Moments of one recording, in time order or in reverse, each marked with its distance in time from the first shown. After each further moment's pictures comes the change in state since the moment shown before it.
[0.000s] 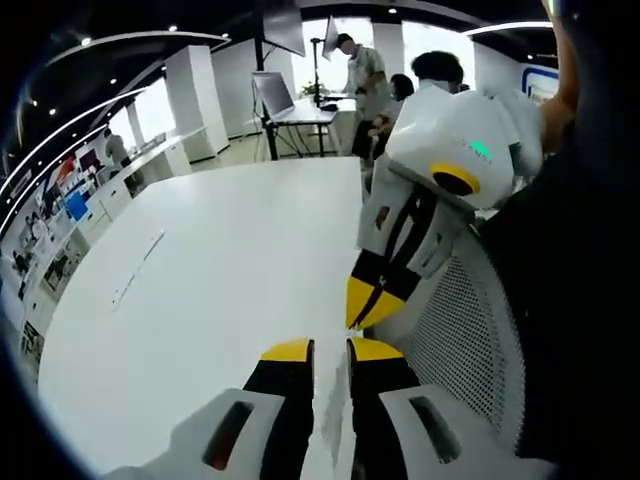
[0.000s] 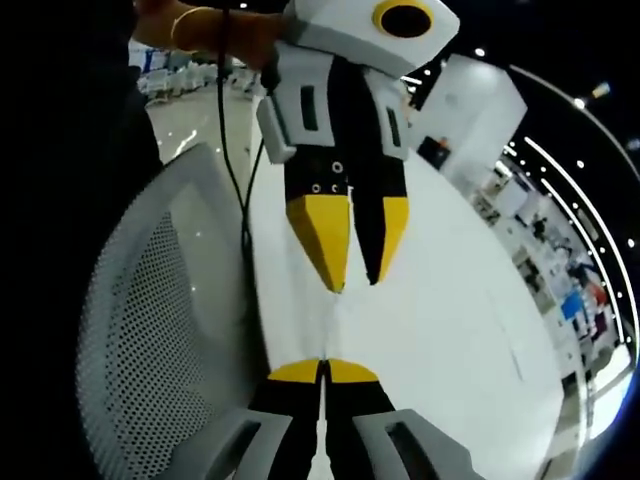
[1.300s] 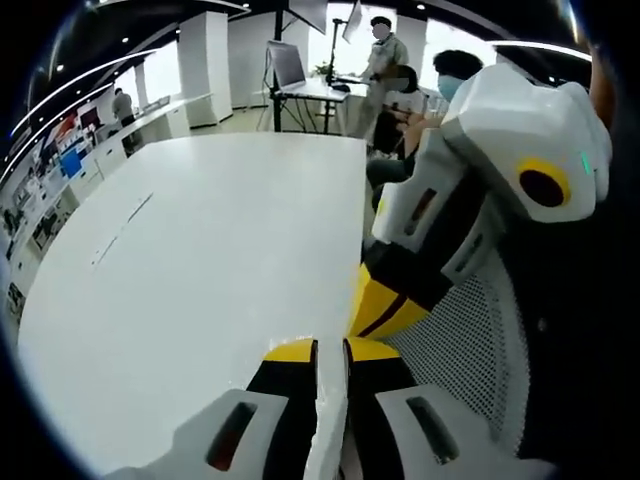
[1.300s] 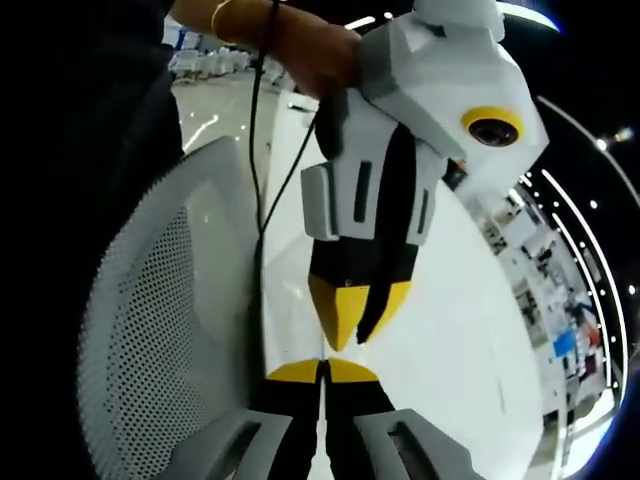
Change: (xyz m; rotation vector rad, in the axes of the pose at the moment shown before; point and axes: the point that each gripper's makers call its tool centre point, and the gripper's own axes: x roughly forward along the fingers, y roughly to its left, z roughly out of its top) left arm 0.023 0.001 -0.011 -0.142 0.082 -0.043; right arm 0.003 0.004 0.014 -0.159 -0.003 0.003
